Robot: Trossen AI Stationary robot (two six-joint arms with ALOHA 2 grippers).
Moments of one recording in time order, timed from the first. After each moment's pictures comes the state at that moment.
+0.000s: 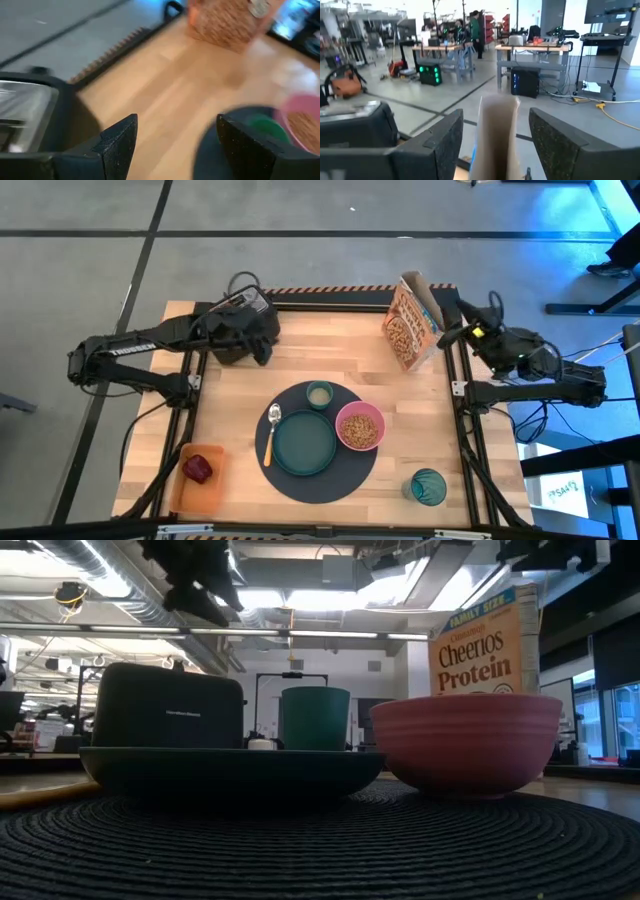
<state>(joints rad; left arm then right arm) 0.28 1.06 1.03 -0.63 -0.27 -0.36 -0.06 0.49 0.76 -0.29 0.94 0.10</state>
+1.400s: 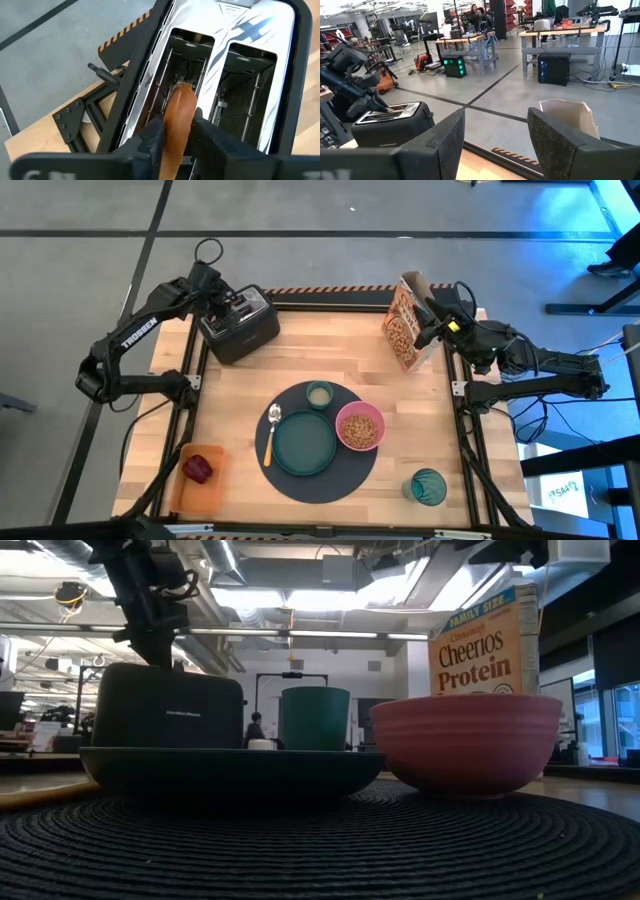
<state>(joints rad) 1.02 1.14 1.04 -0.93 -0.10 0.06 -0.06 0.75 0.90 -0.23 0.82 0.26</state>
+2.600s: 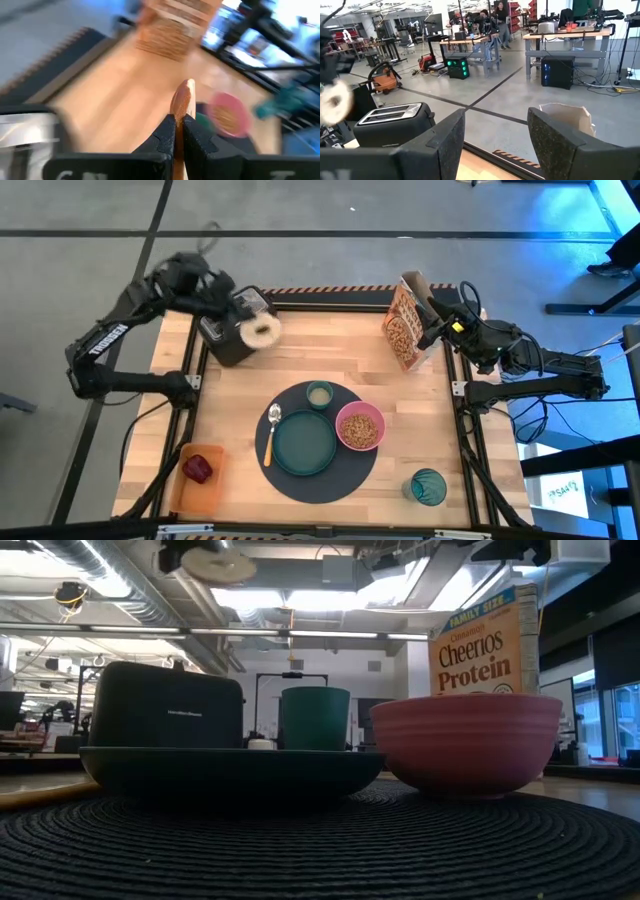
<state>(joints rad) 0.65 1.07 1.42 -0.98 0.35 -0.17 -0.06 0.72 0.90 -0.24 0.80 0.23</state>
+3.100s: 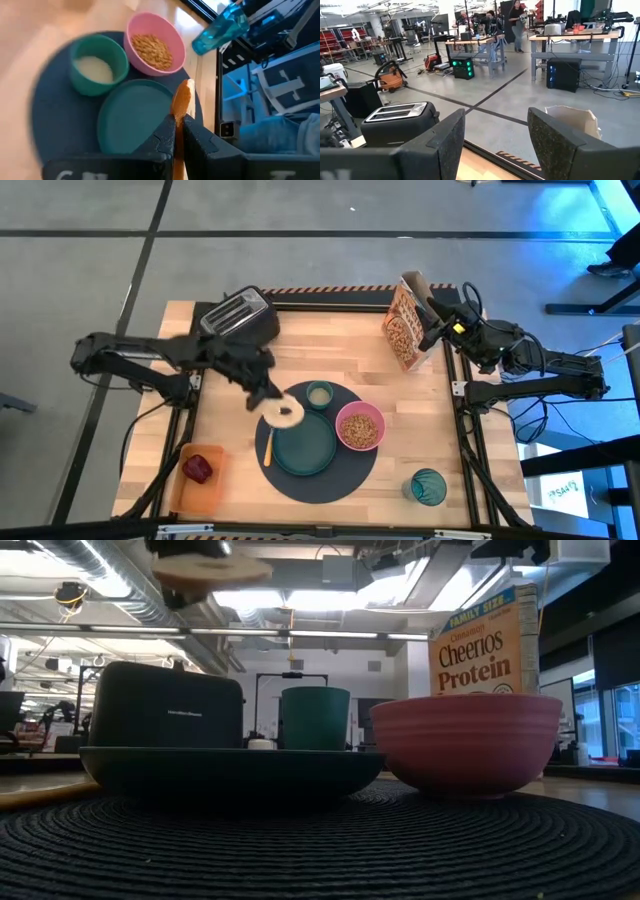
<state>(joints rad) 0.04 1.10 0.97 -0.52 0.27 -0.57 -0.06 0.71 0.90 -0.23 0.77 0.20</state>
